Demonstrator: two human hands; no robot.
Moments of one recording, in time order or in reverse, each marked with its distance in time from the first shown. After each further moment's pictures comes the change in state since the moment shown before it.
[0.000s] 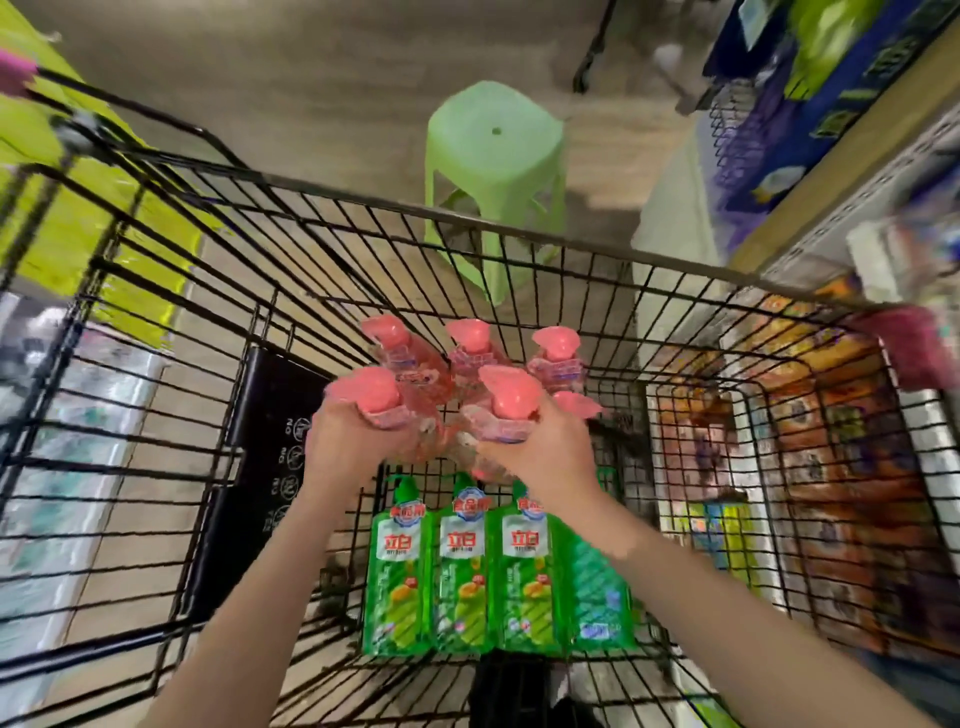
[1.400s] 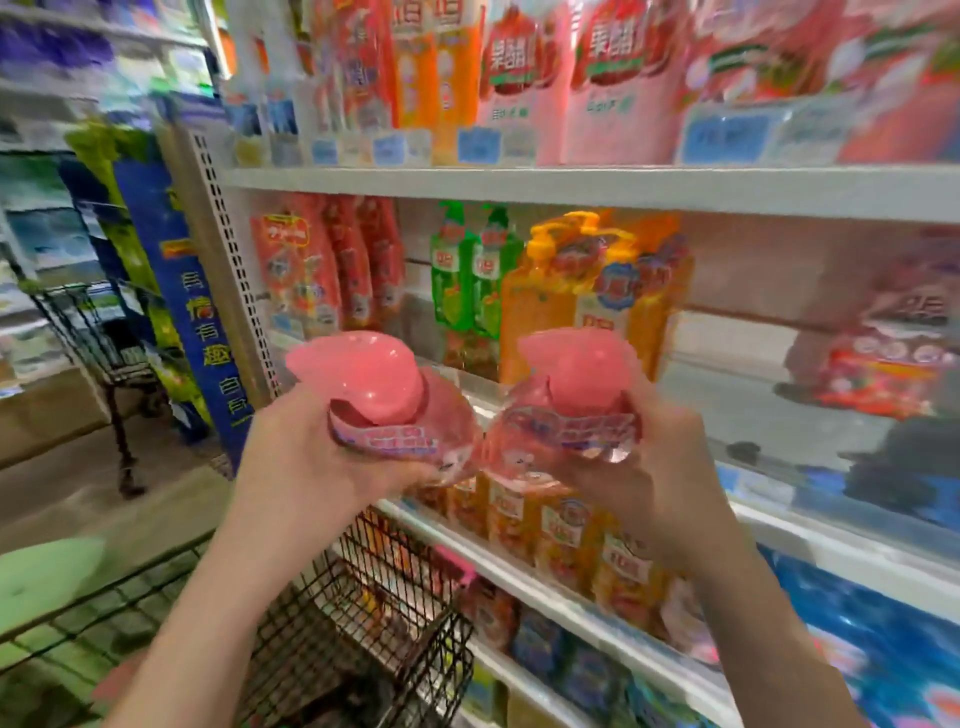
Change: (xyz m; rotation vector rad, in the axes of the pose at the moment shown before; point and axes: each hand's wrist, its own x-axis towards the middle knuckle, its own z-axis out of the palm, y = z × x) left_hand -0.436 0.315 -0.012 -0.199 -0.440 1.547; right_hand -0.468 -0.094 -0.356 -0.151 1.177 -0.235
